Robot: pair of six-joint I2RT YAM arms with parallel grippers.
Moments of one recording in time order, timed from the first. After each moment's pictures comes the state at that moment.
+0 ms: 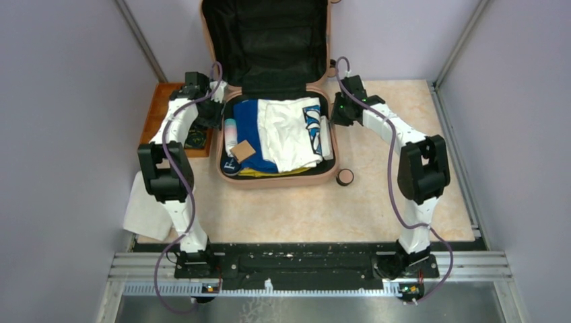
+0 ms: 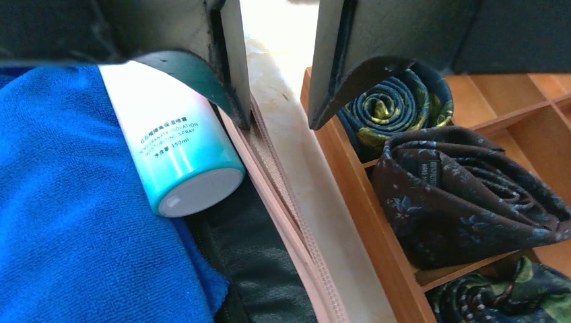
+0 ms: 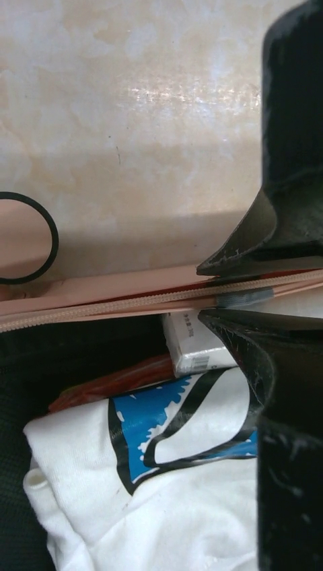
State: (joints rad) left arm 0.03 1.96 1.73 -0.79 0.14 0.32; right arm 0.37 1.95 1.64 -0.51 0.05 0.55
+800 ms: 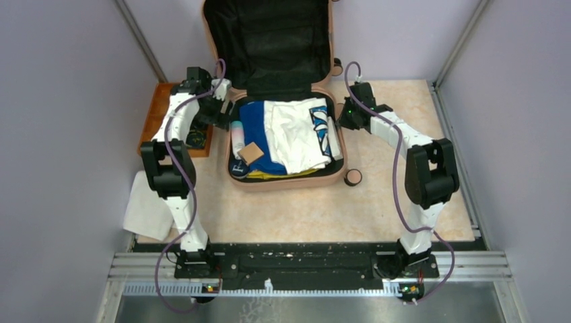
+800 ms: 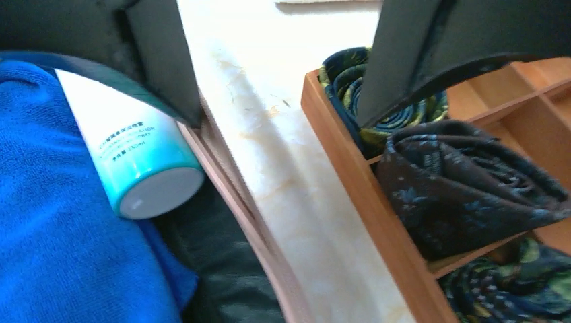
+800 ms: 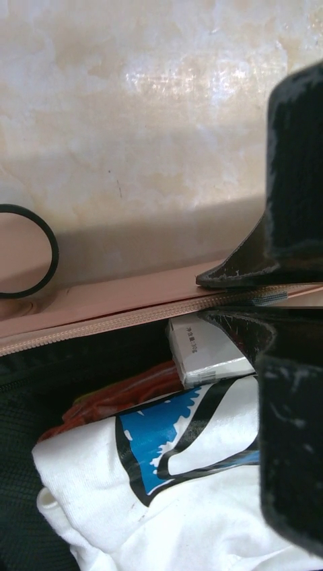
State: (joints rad) left arm 0.01 2.01 1.84 -0.90 0.19 0.37; right arm 0.32 1.89 1.46 -0.34 0.03 0.58
